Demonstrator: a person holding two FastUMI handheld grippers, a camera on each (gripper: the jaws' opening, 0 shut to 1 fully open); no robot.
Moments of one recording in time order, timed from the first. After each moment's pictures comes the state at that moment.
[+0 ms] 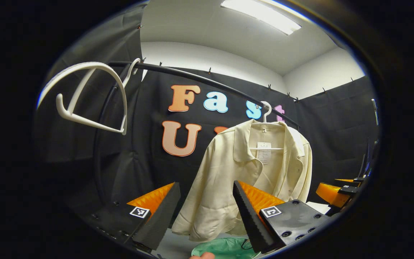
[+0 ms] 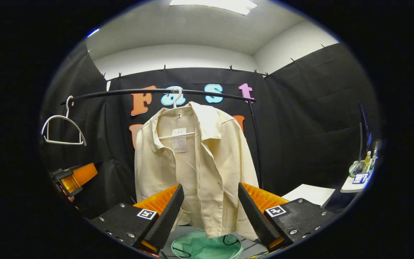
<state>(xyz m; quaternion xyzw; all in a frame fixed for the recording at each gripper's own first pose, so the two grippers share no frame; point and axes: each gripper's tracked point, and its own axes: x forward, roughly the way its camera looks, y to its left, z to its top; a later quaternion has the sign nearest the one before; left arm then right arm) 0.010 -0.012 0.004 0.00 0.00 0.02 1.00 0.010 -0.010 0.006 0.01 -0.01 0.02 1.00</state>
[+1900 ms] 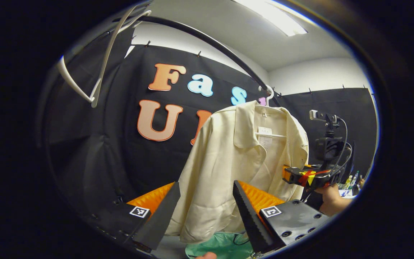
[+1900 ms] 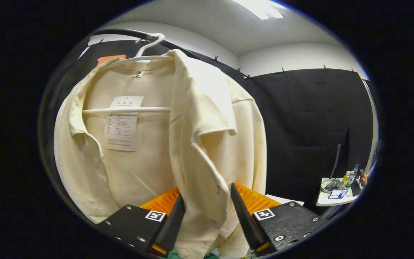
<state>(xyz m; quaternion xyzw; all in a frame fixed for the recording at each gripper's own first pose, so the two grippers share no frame) 0.079 0.010 -0.050 -0.04 0.05 -0.09 0.99 0.218 -0.044 -0.017 -0.09 0.01 -0.18 0.98</state>
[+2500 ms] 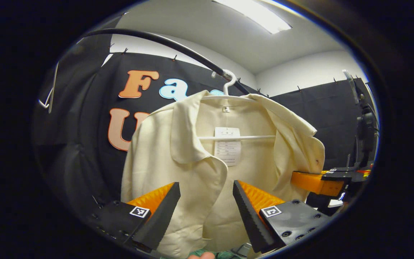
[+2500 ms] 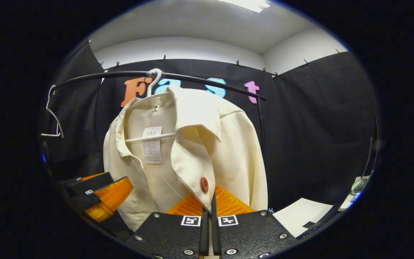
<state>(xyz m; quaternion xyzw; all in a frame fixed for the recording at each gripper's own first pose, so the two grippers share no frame) 0.184 -0.167 -0.057 -0.02 -0.02 -0.10 0.99 0.173 -0.034 0.017 -0.03 0.00 0.04 1.00</state>
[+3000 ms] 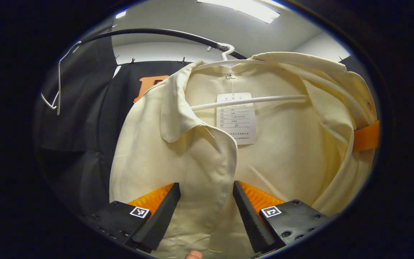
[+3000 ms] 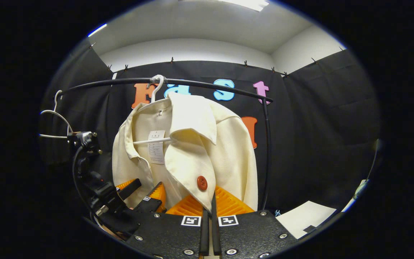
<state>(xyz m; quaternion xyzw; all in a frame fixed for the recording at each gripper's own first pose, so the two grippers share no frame) 0.237 -0.142 -0.112 0.06 -0.02 0.03 1.00 0.171 -0.041 0.023 -0.04 0.00 0.08 1.00</state>
